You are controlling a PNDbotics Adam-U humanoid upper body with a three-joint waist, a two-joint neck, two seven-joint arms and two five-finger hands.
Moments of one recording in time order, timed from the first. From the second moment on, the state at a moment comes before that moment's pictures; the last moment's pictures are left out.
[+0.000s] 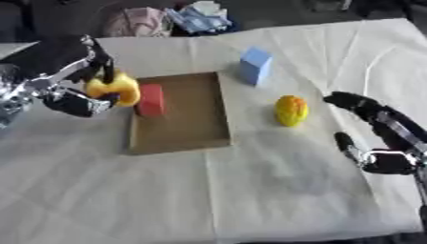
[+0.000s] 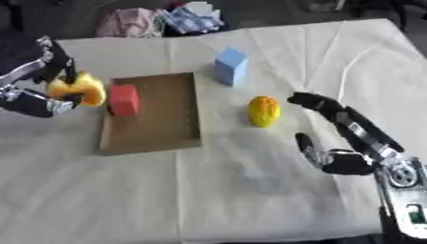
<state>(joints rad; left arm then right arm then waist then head) -0.52 0.77 -0.33 -1.70 -0.67 0.02 -0.35 -0.27 -0.22 -0.07 -1.62 0.20 -0.50 0.66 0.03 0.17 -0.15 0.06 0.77</state>
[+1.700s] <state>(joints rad) -0.29 0.77 -0.23 -1.97 -0.56 0.01 -0.23 -0.45 -0.27 -0.06 -1.52 0.21 -0.53 0.62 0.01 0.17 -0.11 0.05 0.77</state>
